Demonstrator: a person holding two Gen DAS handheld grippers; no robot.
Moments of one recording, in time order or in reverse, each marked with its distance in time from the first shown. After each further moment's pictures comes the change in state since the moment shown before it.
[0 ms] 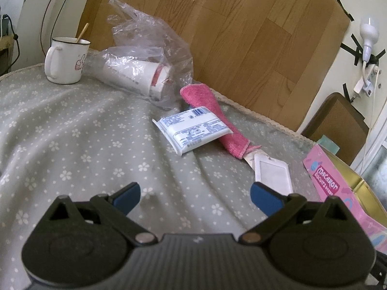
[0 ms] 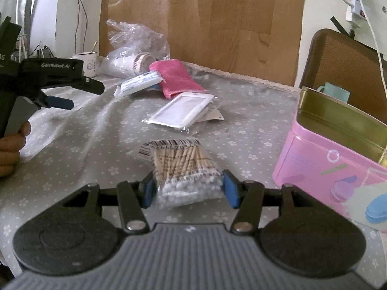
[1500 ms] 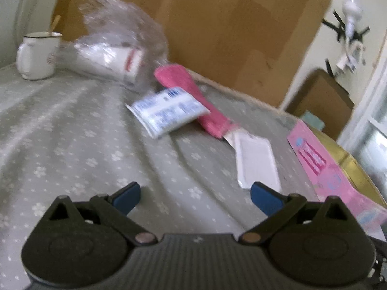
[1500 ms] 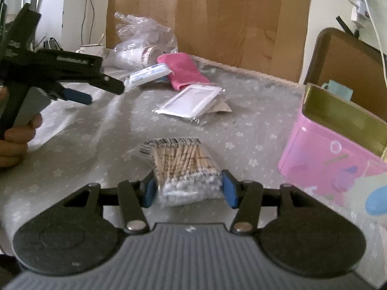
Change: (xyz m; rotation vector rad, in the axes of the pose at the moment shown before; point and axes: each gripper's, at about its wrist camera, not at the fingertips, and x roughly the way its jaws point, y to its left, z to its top) left arm 0.010 -0.011 -0.002 0.077 0.095 -0.081; right arm -0.012 0.009 -0.006 -0.023 0.041 0.018
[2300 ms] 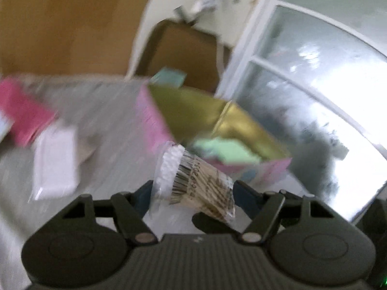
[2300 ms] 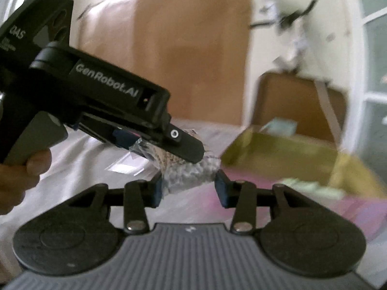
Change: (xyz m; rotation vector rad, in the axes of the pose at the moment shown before) left arm -0.003 -0.182 -0.006 0.311 0.189 -0.451; right arm -0.066 -0.043 0.007 0.074 -0.293 -0.207
